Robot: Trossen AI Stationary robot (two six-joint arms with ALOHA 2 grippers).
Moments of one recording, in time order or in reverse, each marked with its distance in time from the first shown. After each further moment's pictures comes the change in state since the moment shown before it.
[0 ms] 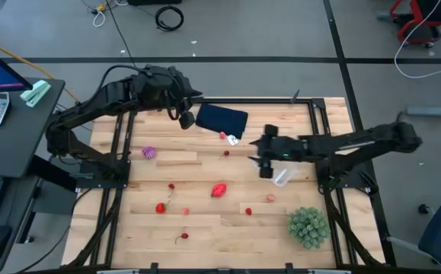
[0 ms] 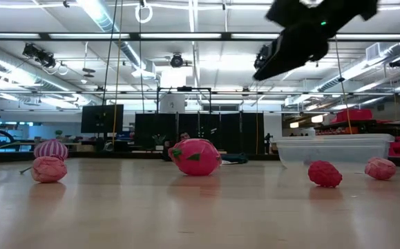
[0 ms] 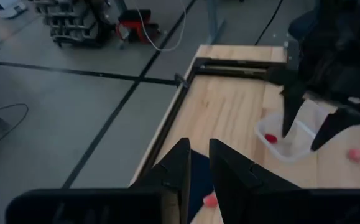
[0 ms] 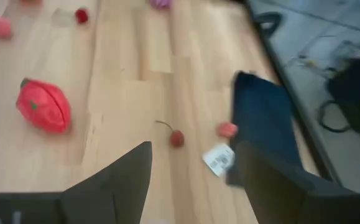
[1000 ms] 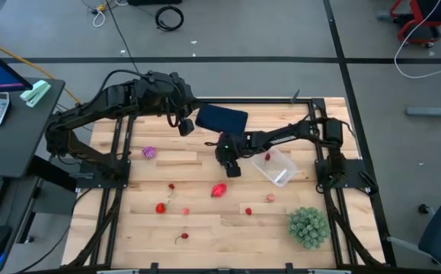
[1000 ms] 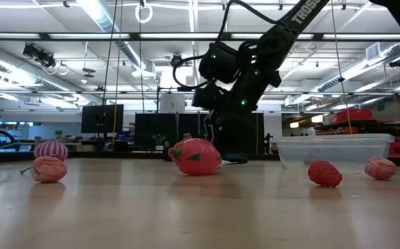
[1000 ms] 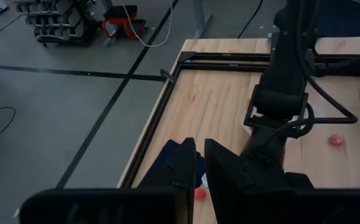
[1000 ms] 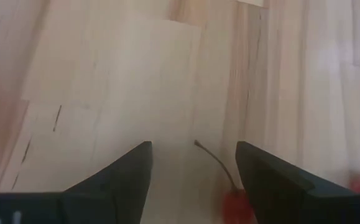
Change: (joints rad) left arm -0.043 0.000 0.000 -0.027 0.000 0.000; right arm -0.201 0.764 0.391 0.038 -0.313 -0.158
